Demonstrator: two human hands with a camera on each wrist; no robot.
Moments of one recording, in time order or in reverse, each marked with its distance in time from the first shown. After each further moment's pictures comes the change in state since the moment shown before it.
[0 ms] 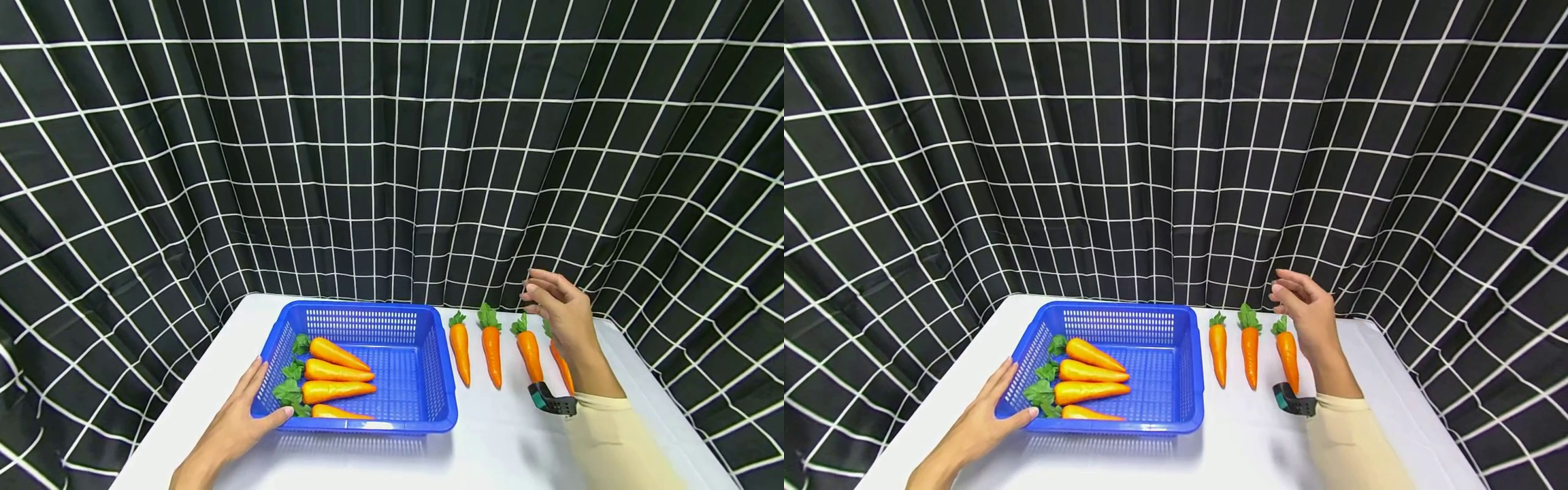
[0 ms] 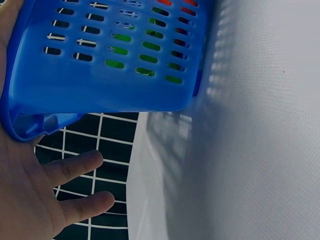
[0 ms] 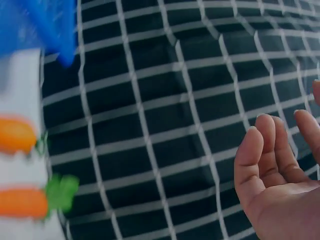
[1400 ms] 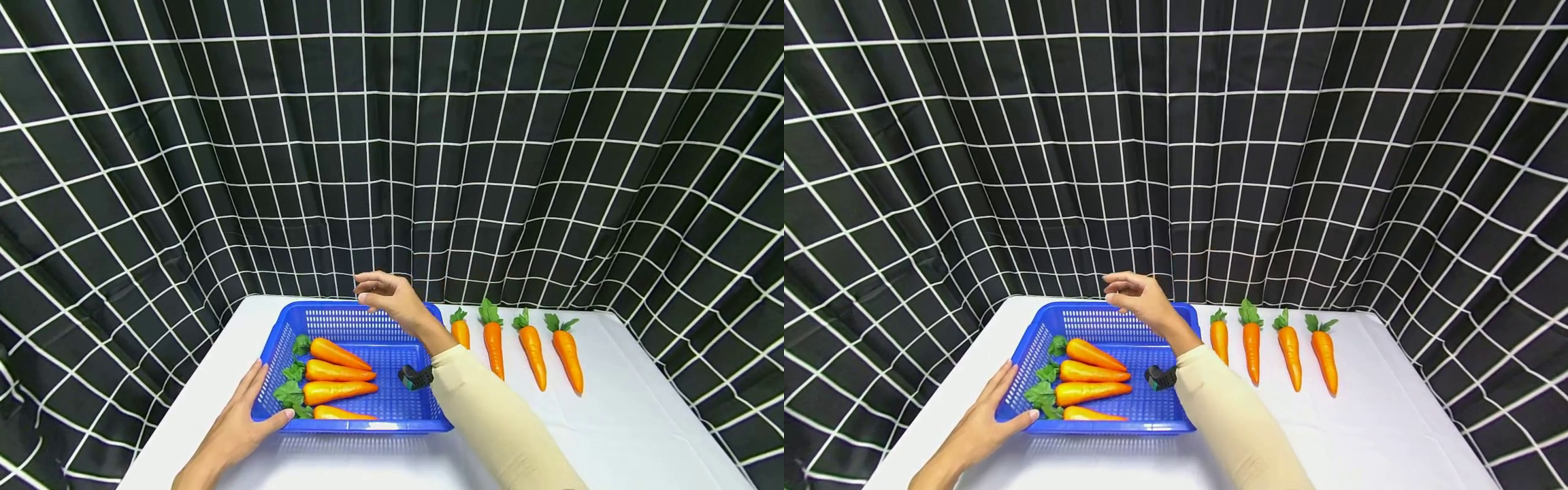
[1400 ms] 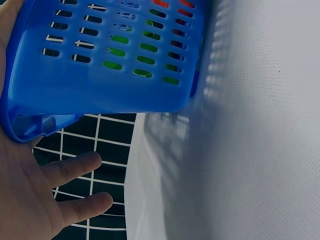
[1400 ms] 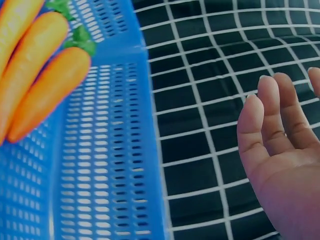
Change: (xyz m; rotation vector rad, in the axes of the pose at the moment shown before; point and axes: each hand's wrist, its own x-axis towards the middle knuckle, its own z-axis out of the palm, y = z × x) left_hand 0.001 0.001 0.000 0.000 0.002 -0.004; right_hand 0.017 0.049 0.220 0.119 -0.650 0.018
